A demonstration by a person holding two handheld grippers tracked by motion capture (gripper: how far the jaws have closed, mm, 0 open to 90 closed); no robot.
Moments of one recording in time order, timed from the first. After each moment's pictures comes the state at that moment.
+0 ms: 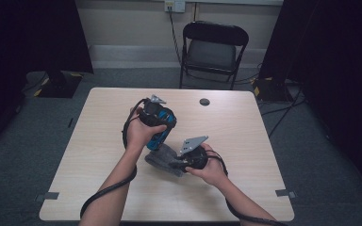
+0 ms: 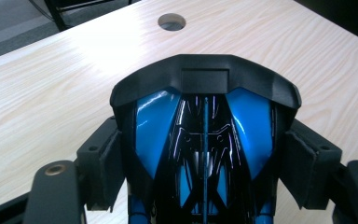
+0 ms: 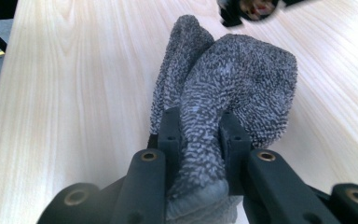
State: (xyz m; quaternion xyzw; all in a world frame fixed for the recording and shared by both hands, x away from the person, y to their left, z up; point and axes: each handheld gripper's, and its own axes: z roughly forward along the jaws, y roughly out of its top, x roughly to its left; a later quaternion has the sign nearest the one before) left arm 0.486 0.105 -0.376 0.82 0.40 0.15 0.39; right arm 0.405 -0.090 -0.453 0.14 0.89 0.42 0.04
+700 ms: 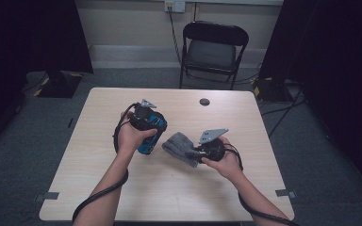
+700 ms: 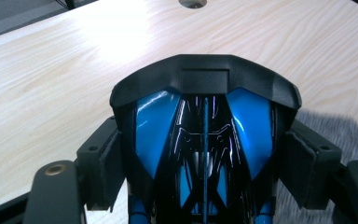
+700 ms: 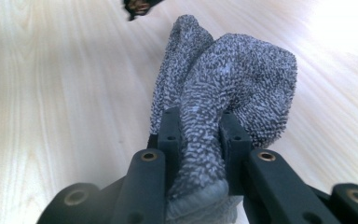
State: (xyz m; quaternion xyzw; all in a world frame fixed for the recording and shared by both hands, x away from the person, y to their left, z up) left arm 0.479 0.131 -0.392 0.82 0.41 0.15 0.37; right arm 0.423 -0.140 -0.440 0.20 0.88 0.43 0.07
